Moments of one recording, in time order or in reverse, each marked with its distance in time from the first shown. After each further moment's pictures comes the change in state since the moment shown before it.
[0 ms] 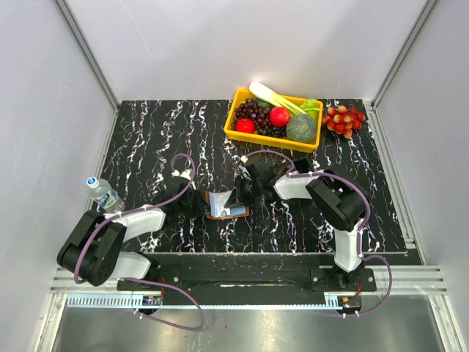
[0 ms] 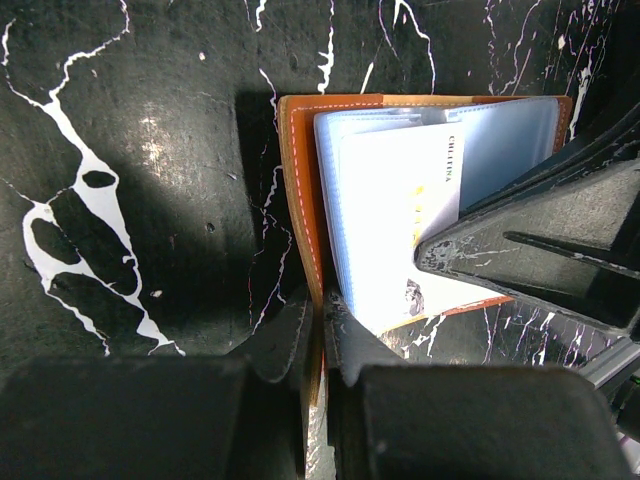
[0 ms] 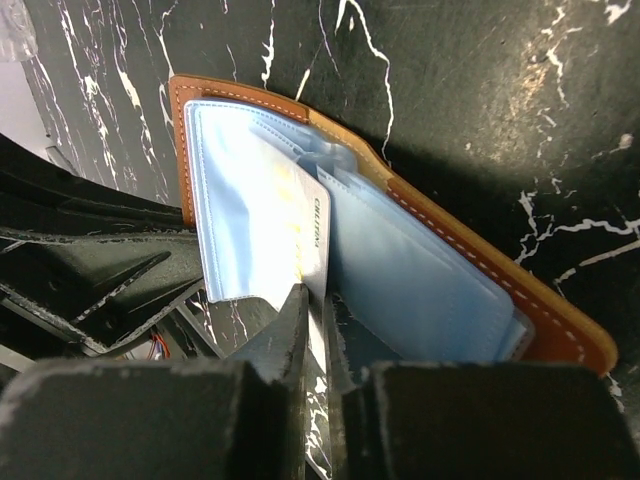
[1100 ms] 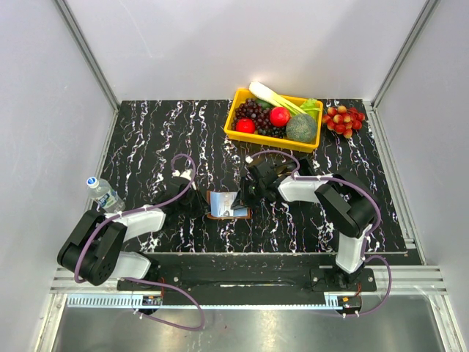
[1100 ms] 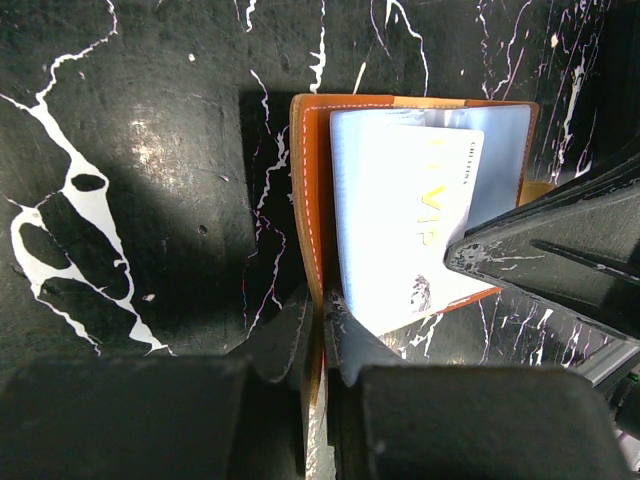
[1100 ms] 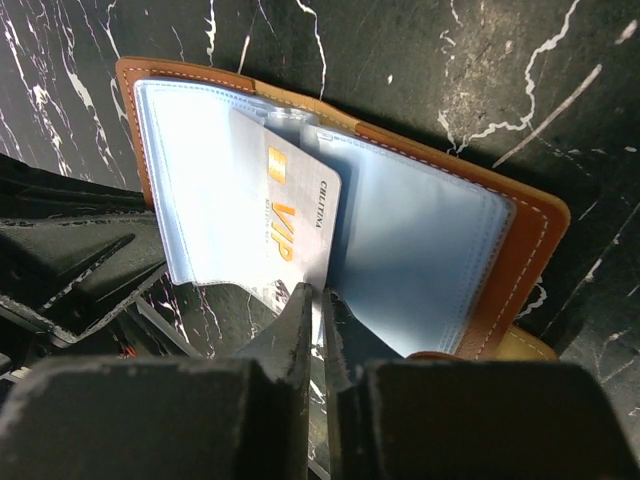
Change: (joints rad) left arm -0.002 0.003 -0.006 0.020 0.005 0.000; right arm 0.008 -0.093 -0.037 -0.110 0.123 -0.013
